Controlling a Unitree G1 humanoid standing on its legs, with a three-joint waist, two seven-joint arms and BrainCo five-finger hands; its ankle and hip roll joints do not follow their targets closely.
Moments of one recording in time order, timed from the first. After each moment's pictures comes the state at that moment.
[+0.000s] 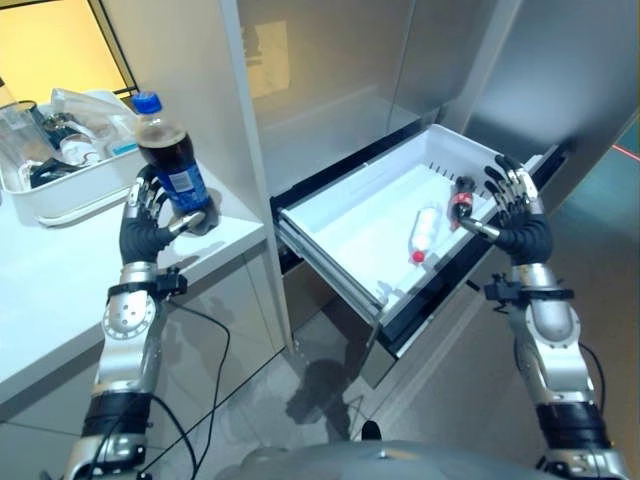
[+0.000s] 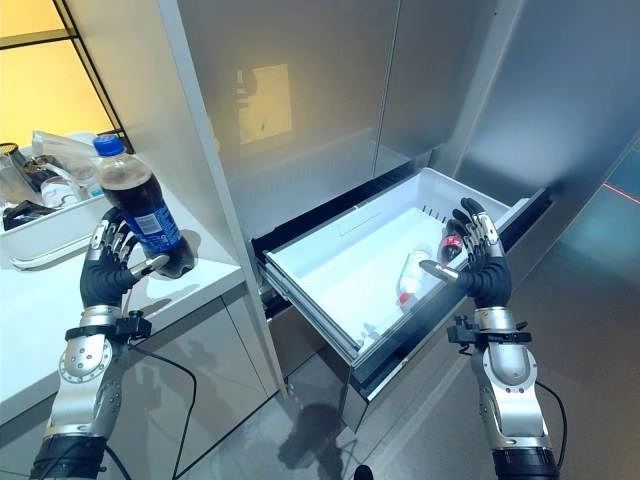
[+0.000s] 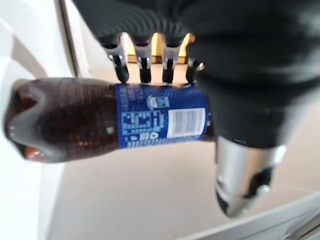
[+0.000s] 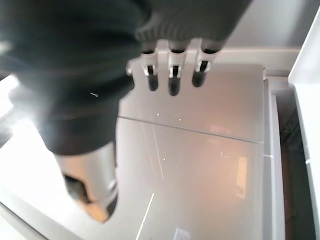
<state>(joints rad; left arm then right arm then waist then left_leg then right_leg) -0.11 0.49 0.13 0.15 -0.34 -0.30 0.06 -0.01 -0.37 -0.10 -0.09 0.29 -0.34 0.01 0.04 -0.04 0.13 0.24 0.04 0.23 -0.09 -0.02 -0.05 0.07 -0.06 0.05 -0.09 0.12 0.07</state>
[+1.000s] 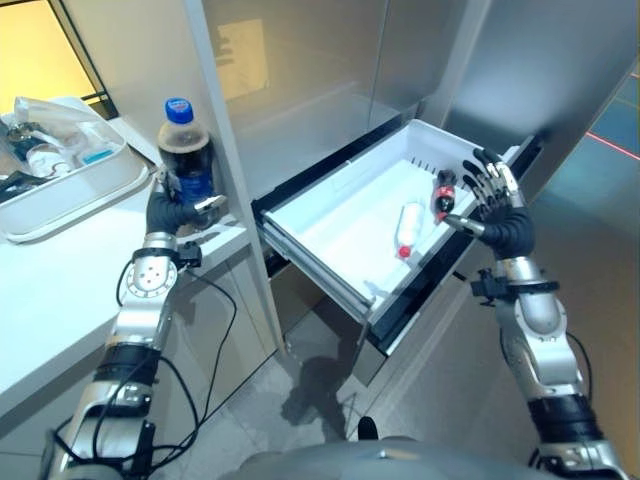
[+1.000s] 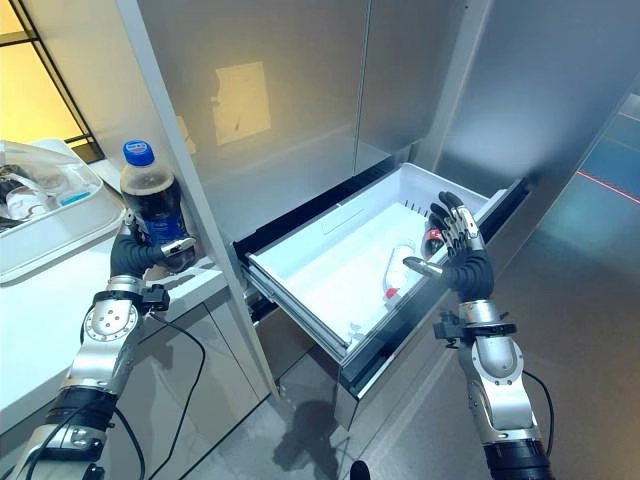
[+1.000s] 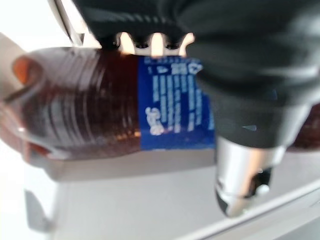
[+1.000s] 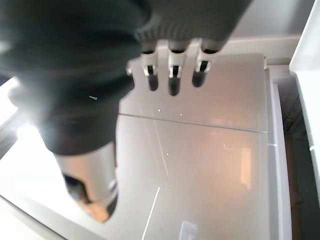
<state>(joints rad) -0.29 0.52 0.02 0.34 -0.21 -0.25 0.12 -0.04 -0.37 -0.03 -0.11 0.33 -0.33 0.04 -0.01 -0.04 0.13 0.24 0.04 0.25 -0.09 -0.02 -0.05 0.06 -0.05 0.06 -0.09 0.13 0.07</state>
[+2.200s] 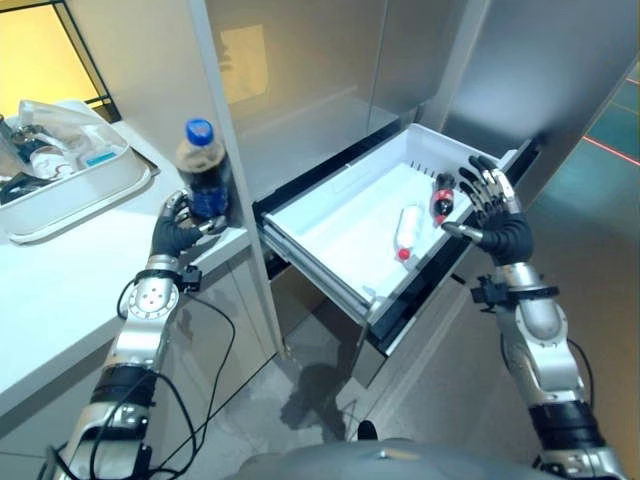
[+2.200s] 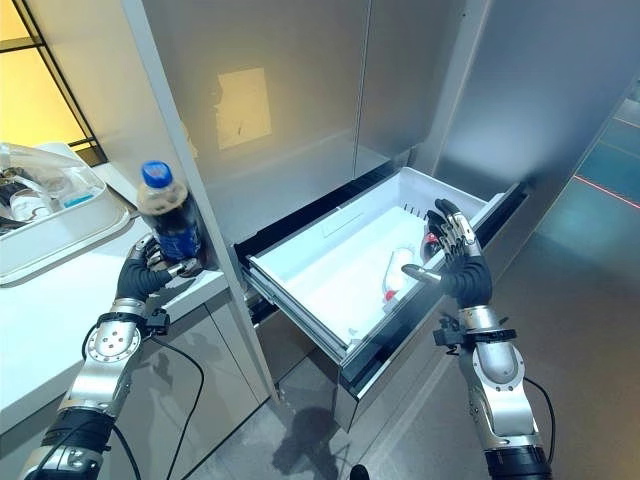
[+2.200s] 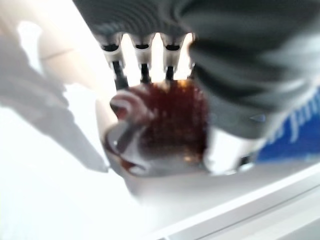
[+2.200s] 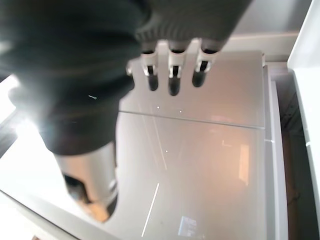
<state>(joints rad) -0.19 0.50 0.03 0.35 -0.13 -0.22 0.11 -0.01 -0.37 -0.03 -0.12 0.33 -0.33 0.06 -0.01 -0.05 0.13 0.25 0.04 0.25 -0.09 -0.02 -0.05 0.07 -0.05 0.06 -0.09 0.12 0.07</state>
